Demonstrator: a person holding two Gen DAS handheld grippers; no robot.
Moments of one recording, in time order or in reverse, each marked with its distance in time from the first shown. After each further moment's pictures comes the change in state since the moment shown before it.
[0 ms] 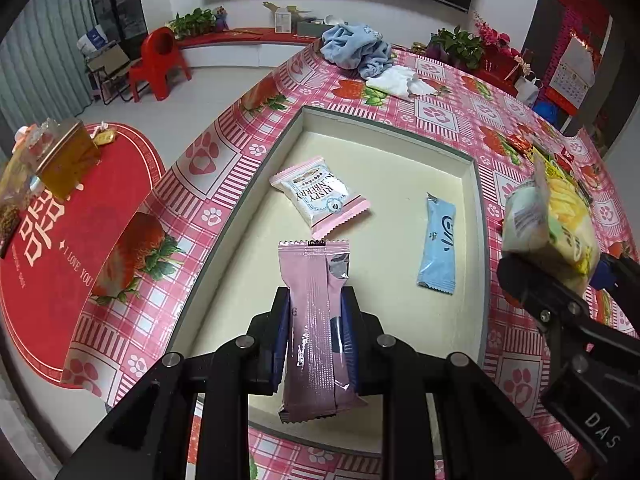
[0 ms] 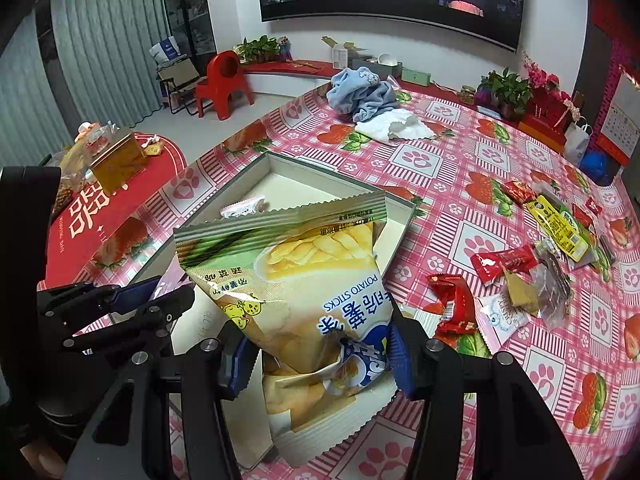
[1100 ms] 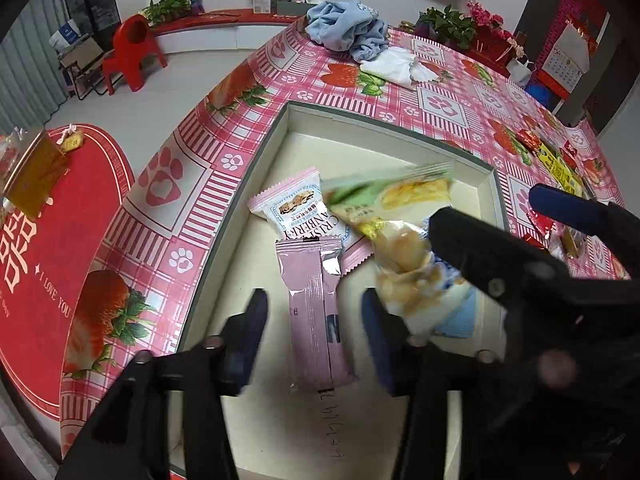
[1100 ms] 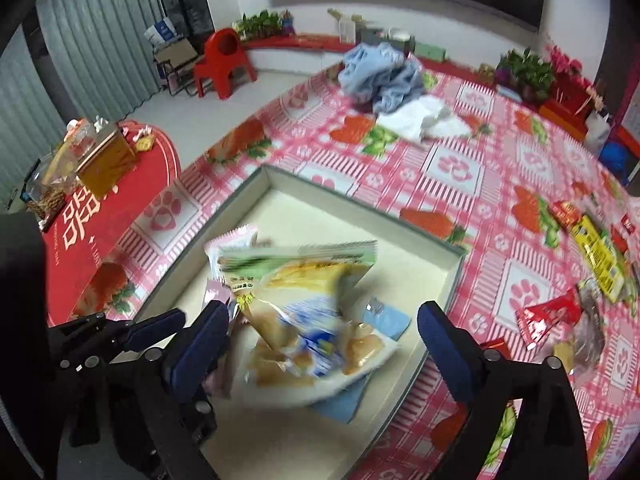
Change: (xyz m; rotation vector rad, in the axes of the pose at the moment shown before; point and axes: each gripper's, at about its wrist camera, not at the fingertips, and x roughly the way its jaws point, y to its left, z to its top) left arm 0.043 0.008 0.041 0.045 0.070 -0.060; right arm 0.065 0.006 0.063 0.014 0.089 0.036
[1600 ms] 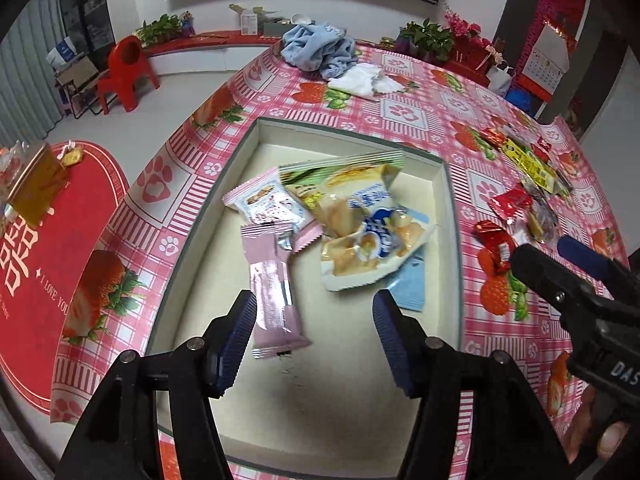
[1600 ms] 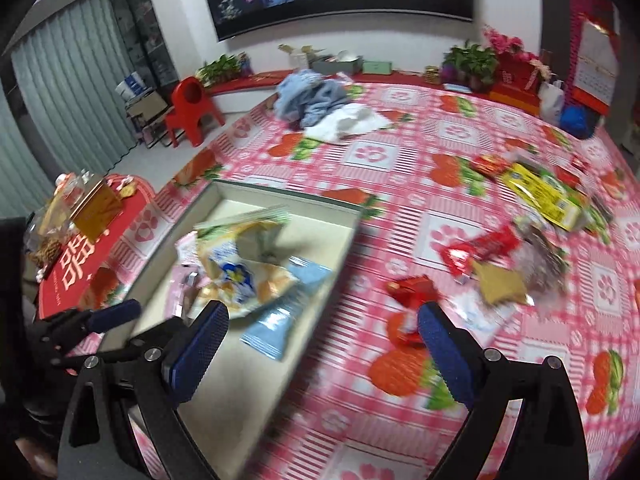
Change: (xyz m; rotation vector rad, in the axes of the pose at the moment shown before) left arm -0.035 -0.033 -0.027 0.041 -0.081 -0.017; right arm -0.055 -0.066 -0.067 0.184 -0.121 -0.046
